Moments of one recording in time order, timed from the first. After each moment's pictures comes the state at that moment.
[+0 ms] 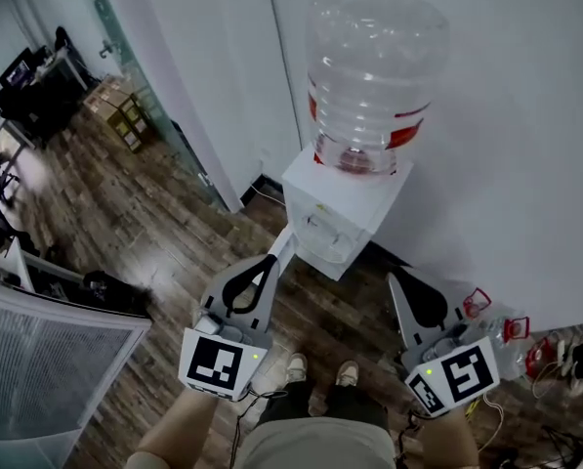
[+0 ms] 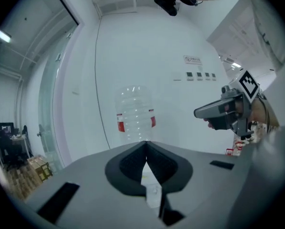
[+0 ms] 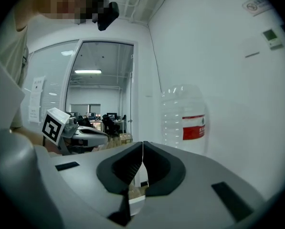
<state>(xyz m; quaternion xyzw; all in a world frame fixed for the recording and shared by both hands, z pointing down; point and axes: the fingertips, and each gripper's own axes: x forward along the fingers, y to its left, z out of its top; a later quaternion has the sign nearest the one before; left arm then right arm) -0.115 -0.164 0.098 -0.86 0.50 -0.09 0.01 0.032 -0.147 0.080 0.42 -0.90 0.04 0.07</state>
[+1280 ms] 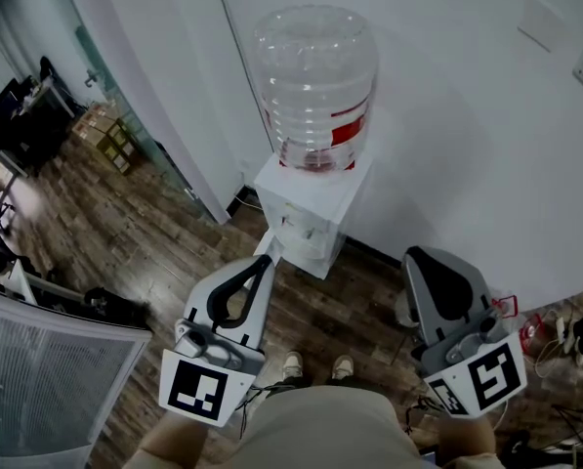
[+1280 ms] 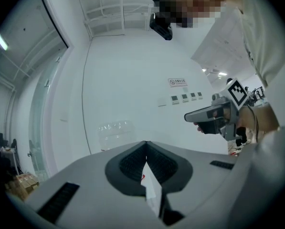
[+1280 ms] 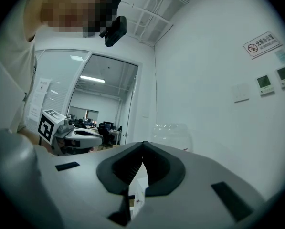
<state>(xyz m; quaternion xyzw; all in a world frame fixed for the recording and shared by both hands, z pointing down) -0.043 -0.090 -0.013 -0.88 0.46 -0.06 0.07 0.105 -0.083 -0.042 0.44 -0.89 -0.05 0.02</state>
